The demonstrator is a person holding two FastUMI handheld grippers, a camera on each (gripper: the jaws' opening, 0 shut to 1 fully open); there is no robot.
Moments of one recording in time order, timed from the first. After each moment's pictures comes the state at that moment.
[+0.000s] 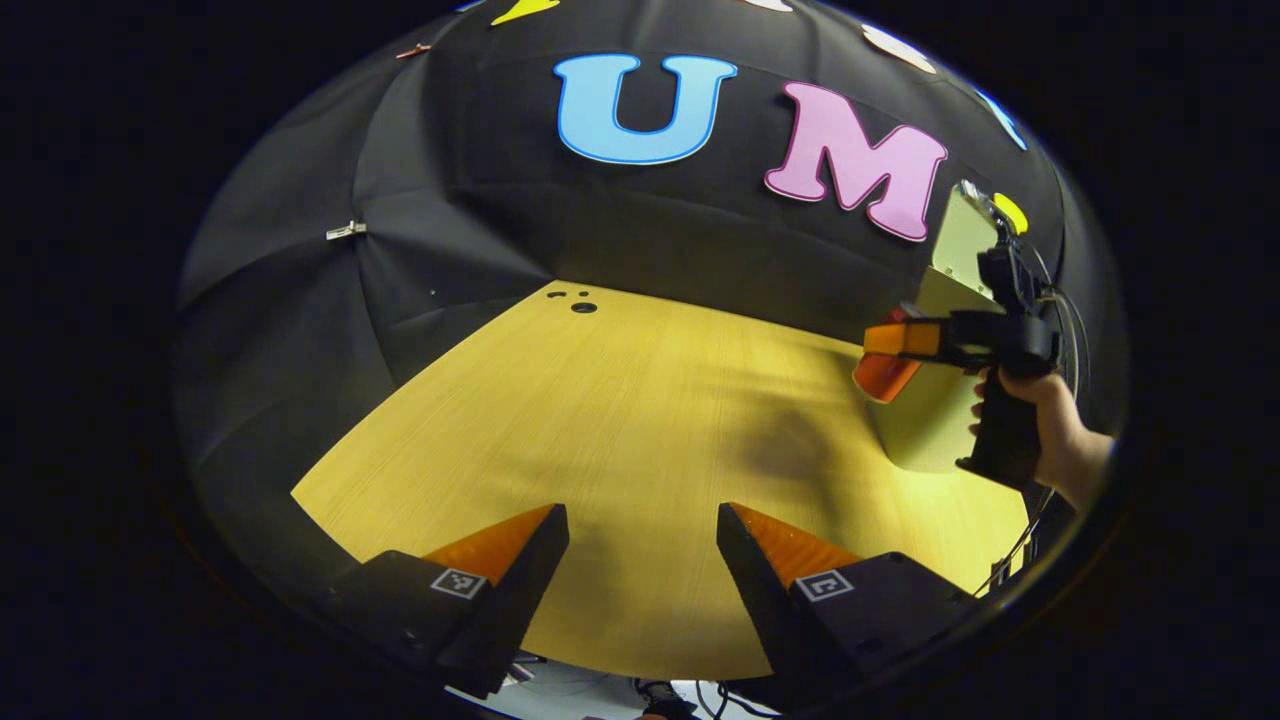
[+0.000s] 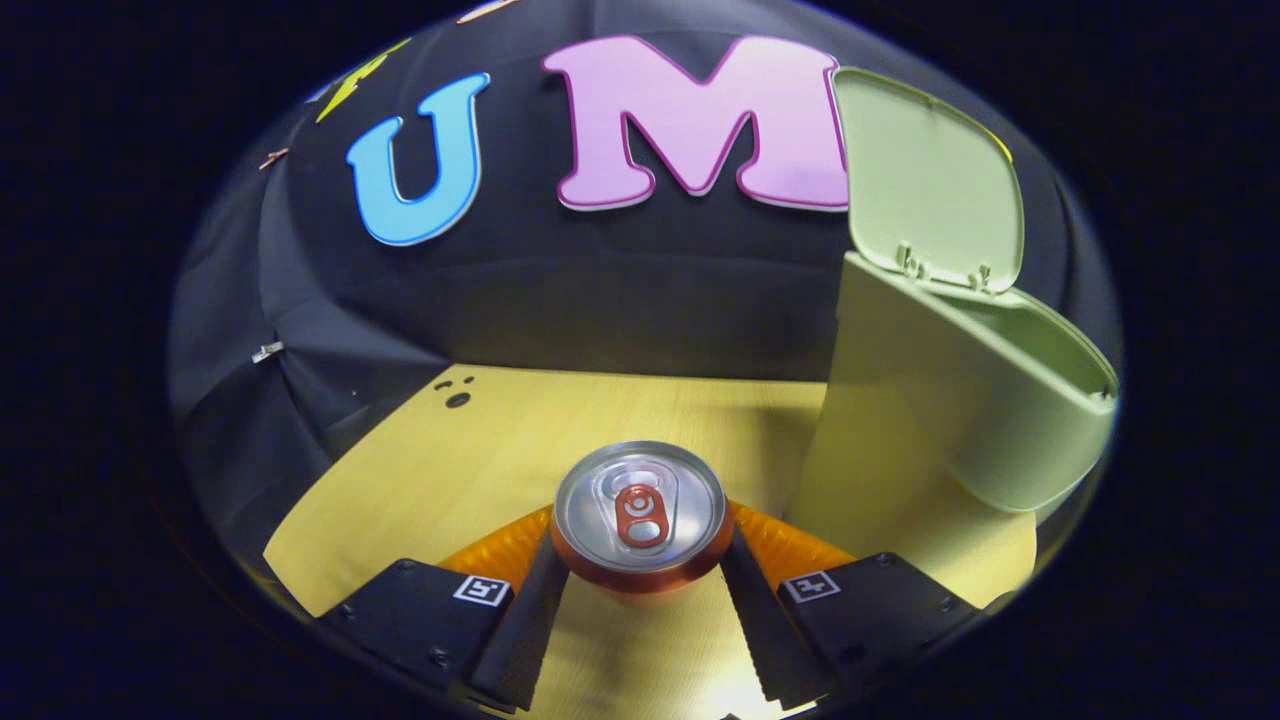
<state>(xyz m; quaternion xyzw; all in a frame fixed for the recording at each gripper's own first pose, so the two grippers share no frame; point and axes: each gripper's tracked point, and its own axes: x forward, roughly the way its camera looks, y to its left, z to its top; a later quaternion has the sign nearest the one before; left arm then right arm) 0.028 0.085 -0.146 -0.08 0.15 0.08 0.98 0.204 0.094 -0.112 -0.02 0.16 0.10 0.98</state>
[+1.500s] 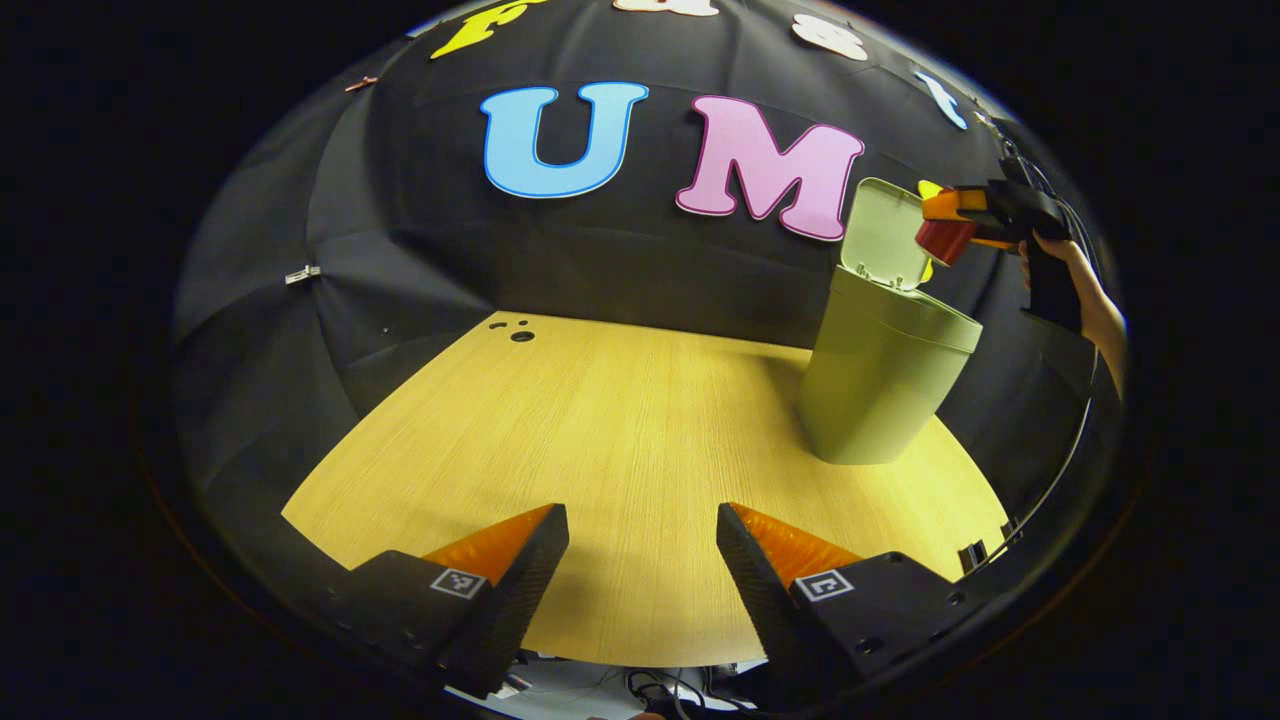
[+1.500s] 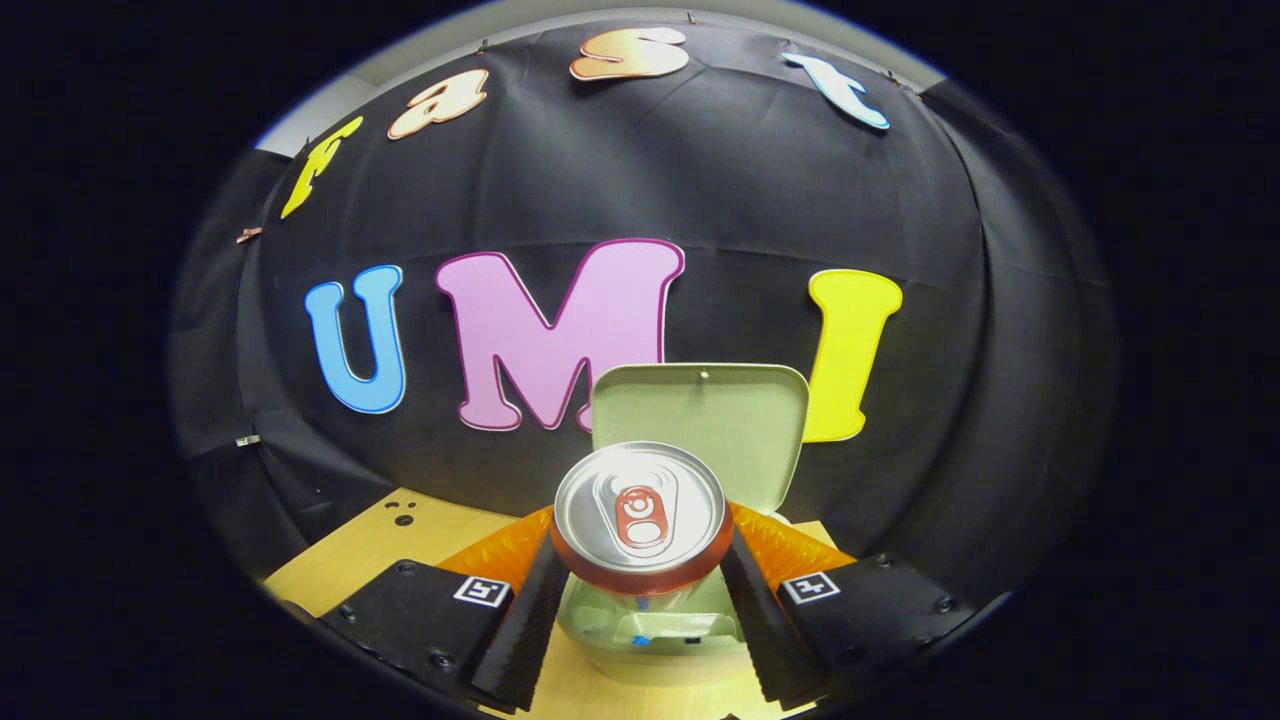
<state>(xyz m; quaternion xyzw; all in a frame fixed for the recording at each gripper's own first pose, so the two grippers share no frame) 0.006 0.007 -0.108 -0.04 0.12 0.04 0.99 0.179 -0.084 0.114 -0.03 0.00 0.02 1.00</state>
